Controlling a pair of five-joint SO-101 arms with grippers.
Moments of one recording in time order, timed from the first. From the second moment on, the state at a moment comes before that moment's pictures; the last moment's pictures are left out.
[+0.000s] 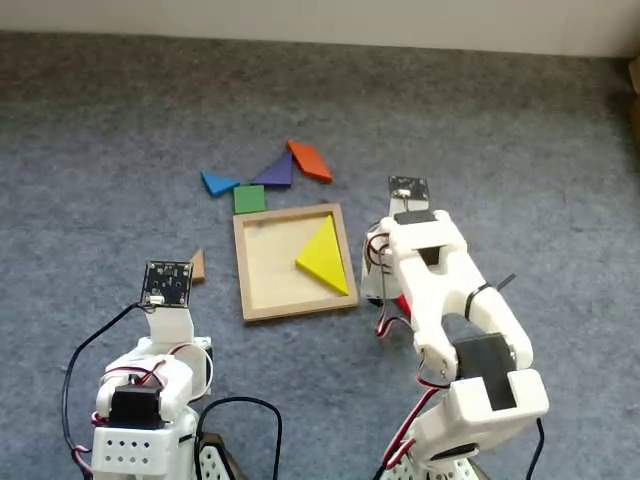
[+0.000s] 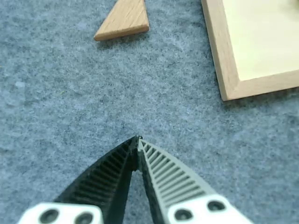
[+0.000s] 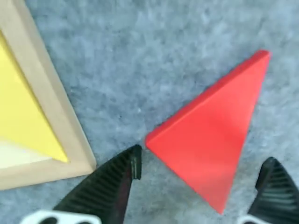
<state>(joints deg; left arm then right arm) -4.4 -102.0 96.2 77.0 7.3 -15.0 4.7 31.0 61.5 -10.8</state>
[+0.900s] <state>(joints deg) -4.4 -102.0 96.2 77.0 7.3 -13.7 5.4 26.9 61.5 -13.4</state>
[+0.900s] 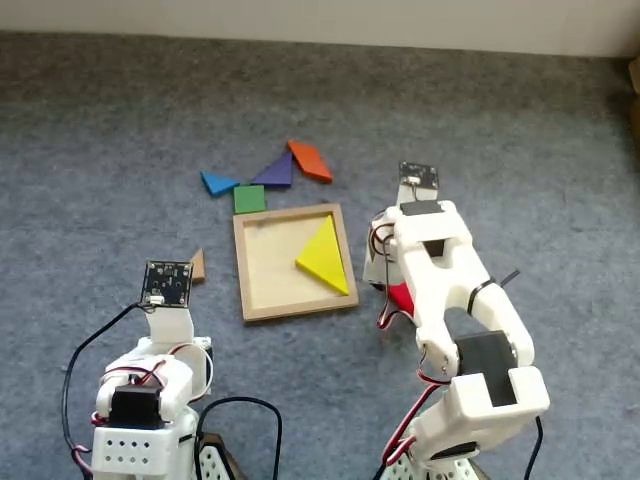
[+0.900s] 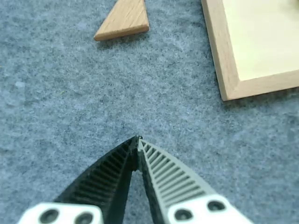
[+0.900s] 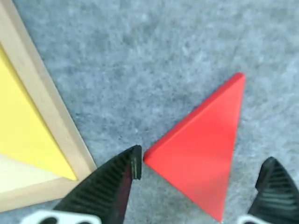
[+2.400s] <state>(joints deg) -4.4 -102.0 96.2 77.0 7.3 -11.3 6.5 19.1 69.3 -10.5</state>
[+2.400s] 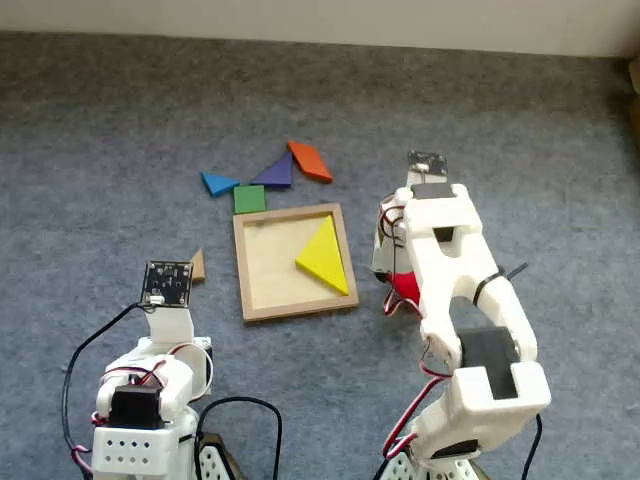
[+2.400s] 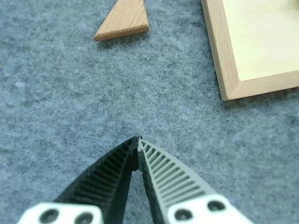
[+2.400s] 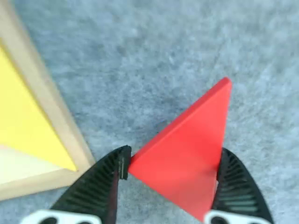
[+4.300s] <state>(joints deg) -4.4 -102.0 96.2 77.0 7.3 -39.5 8.8 8.5 56.2 49.8</state>
